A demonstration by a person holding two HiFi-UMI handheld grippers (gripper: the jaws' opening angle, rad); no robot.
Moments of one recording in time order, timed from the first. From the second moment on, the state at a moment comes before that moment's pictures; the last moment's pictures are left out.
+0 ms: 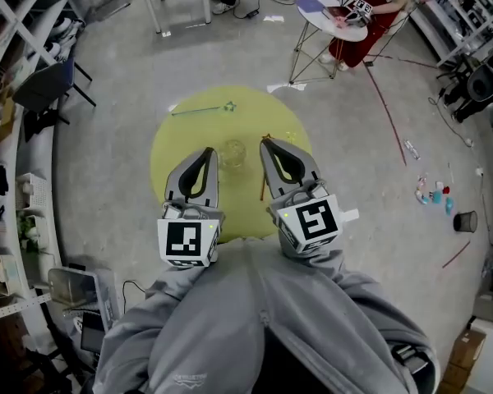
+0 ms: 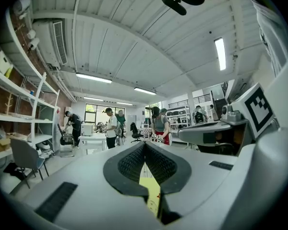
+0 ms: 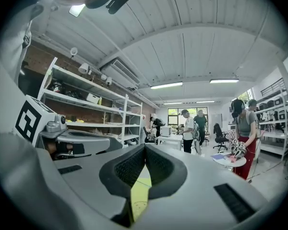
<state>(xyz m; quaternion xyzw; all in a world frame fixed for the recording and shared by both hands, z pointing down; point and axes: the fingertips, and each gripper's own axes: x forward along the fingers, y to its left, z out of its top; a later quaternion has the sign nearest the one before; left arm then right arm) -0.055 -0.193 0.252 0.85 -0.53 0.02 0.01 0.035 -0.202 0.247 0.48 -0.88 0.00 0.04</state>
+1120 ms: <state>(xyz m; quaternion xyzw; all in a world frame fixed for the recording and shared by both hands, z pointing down) -0.050 -0.189 0.264 0.85 -0.53 0.02 0.01 0.032 -0.195 0.257 0.47 -0.88 0.02 0.04</state>
